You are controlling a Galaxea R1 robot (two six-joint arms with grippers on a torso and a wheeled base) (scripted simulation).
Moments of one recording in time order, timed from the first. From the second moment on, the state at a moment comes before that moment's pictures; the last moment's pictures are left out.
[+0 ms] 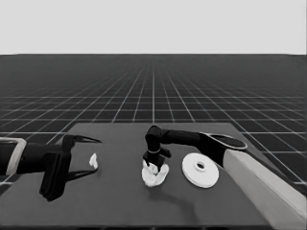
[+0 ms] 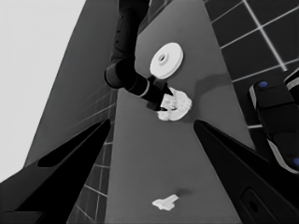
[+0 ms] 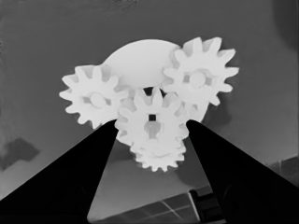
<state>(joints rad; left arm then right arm) -0.34 1.75 -0.42 0.31 0.68 0.35 -0.11 3.09 -1.80 -0.27 -1.50 1.84</state>
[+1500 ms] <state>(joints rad) -0.34 1.75 -0.42 0.31 0.68 0.35 -0.11 3.09 -1.80 -0.27 -1.50 2.15</state>
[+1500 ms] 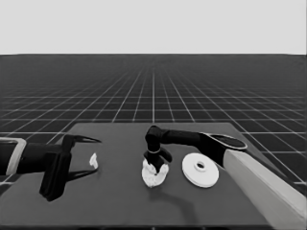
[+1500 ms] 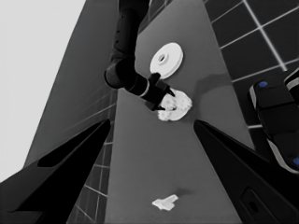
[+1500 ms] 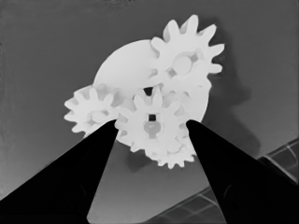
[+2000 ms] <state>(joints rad) -0.34 1.75 -0.42 0.31 0.68 0.35 -0.11 3.09 -1.80 -0.27 -1.50 2.26</state>
